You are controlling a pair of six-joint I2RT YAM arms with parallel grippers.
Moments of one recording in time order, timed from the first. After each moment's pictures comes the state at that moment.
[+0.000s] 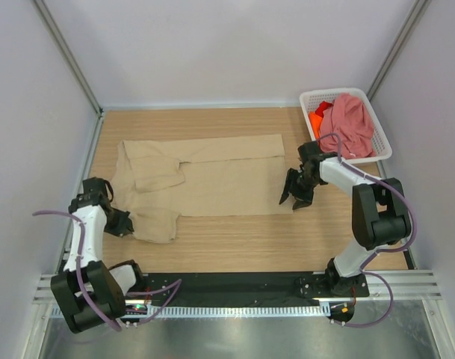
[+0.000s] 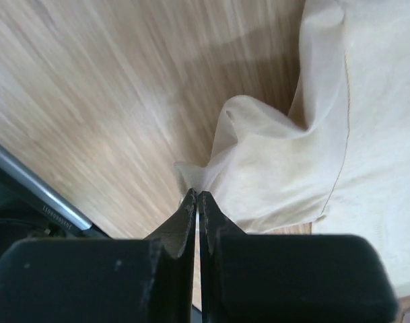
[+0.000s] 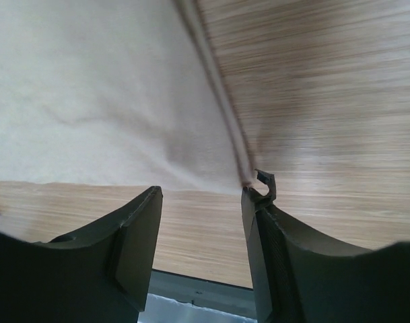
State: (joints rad) left arm 0.34 1.09 0.70 -0.98 -0.02 -0.90; right arm 0.22 1.66 1.02 -0.73 -0.23 0.53
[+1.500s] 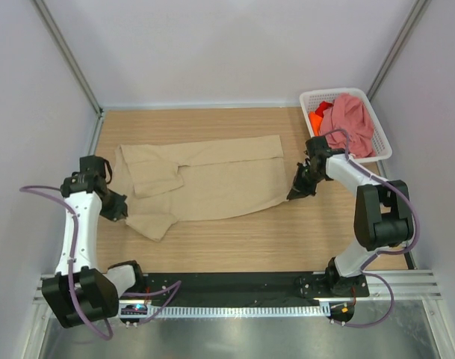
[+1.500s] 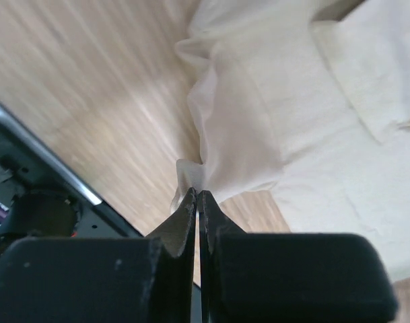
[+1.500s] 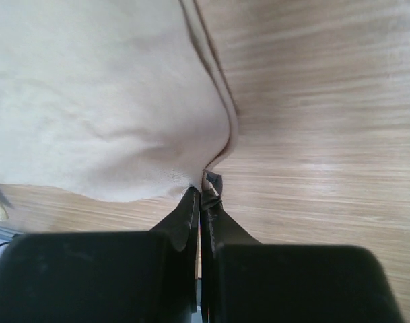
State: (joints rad) left arm 0.24 1.09 0.98 -1.20 -0.11 -0.89; right arm 0.14 1.64 1.03 -0.72 -0.28 0.51
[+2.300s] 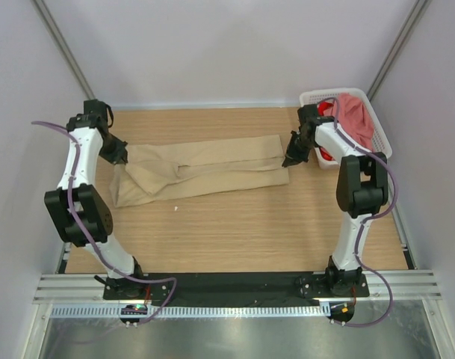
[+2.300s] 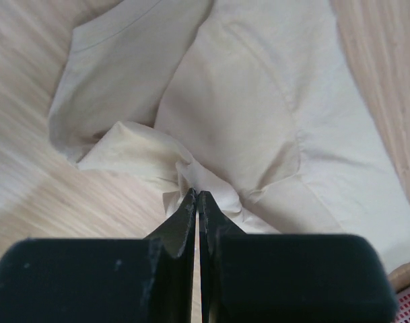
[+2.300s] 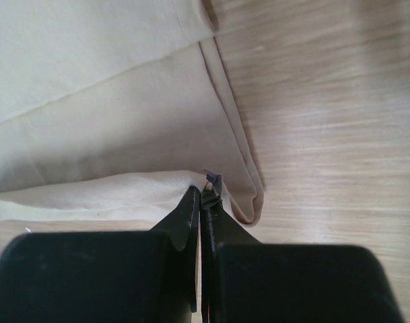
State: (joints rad) left arm 0.18 1.70 1.59 -1.08 -0.09 -0.81; right arm 0.14 1.98 1.57 -0.80 -0.19 0.52
